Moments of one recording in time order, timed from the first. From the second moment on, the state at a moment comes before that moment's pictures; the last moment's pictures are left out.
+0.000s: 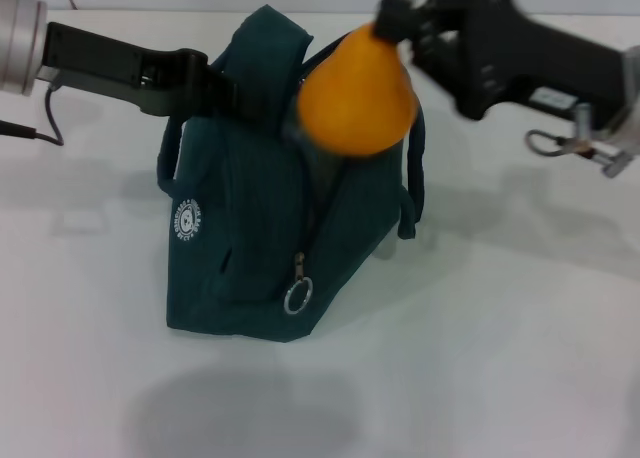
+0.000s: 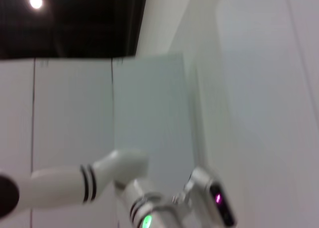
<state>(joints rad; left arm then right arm) -0.70 -1.96 0.75 0.99 2.13 1.79 -2.58 0.75 2.03 -1.29 -0.36 -1.02 -1.62 1.02</state>
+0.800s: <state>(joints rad) -0.71 -1.96 0.75 0.95 2.13 1.78 -2.57 0.71 2.03 -1.58 -0.38 -0.83 -1.43 1.03</state>
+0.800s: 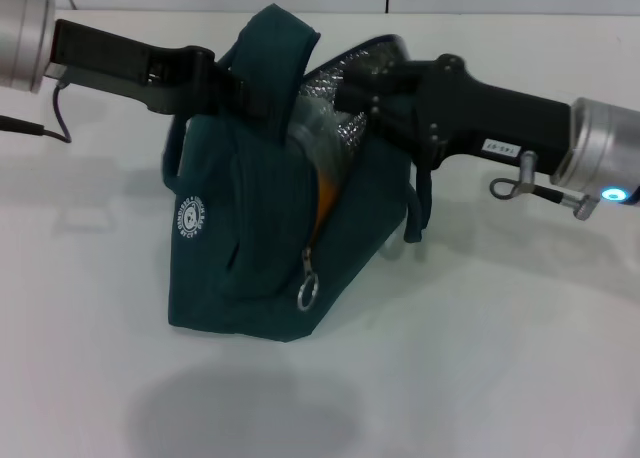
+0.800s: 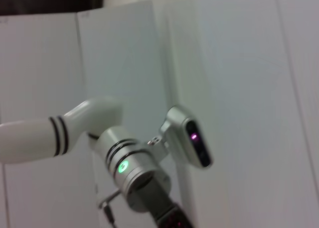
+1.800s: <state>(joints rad) -0.71 -1.95 0.76 0.96 2.12 1.79 -2.57 0.52 2.02 -1.64 -0.20 -0.51 -1.31 1.90</state>
